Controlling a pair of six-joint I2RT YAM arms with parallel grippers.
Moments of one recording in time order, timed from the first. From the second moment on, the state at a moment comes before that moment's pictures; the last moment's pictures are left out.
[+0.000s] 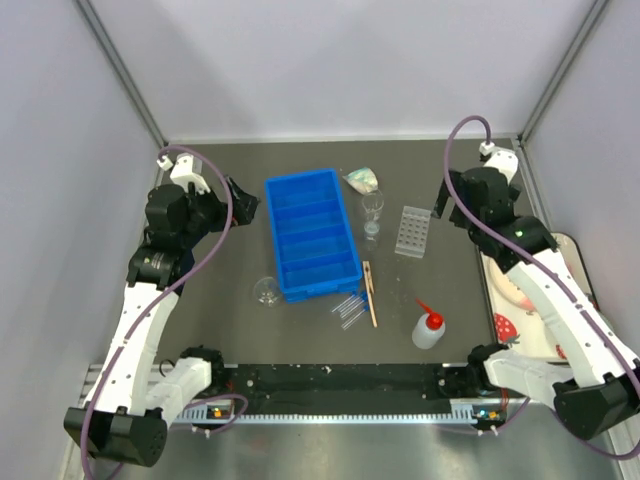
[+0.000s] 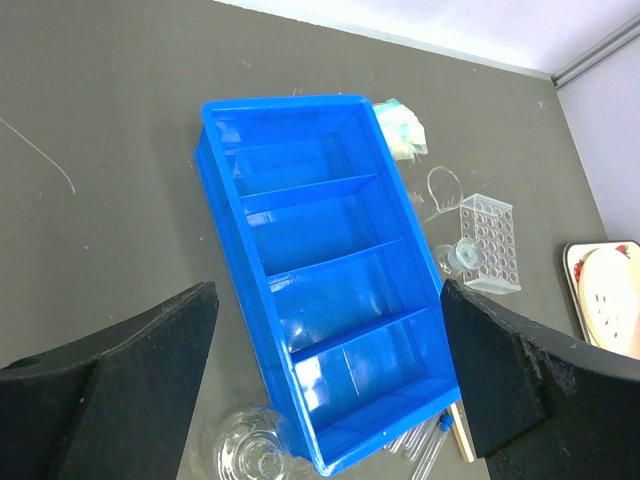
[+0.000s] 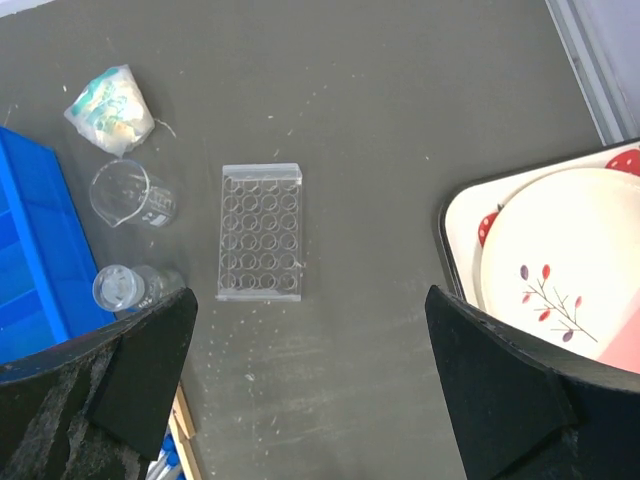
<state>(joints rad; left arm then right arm) -0.12 0.92 1.01 -0.38 0.22 -0.42 0.41 1.05 1.17 -0.73 0.51 0.45</state>
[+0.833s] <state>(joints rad) -0.12 0.94 0.99 -0.41 0.28 -0.42 0.71 1.31 1.09 -0.64 0.00 0.49</state>
